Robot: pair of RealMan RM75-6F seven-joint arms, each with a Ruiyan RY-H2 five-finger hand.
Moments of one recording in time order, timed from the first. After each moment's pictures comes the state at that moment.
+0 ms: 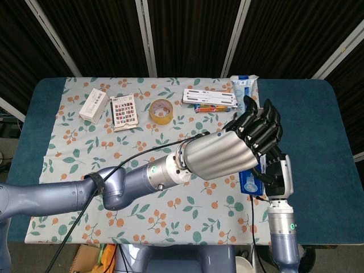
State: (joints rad) left arm -1.38 -1.40 -0.46 -1.58 1.59 1.20 1.02; right arm 0.26 -1.48 0.39 -2.12 -1.25 1.45 0.69
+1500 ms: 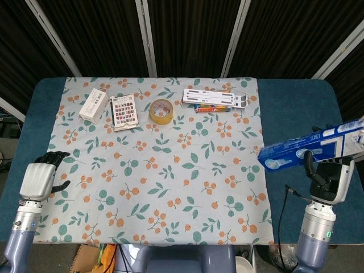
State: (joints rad) left arm -0.35 -1.35 0.04 -1.50 1.34 1.50 0.22; right arm 0.16 -1.41 0.47 -2.05 -1.38 1.65 0.75
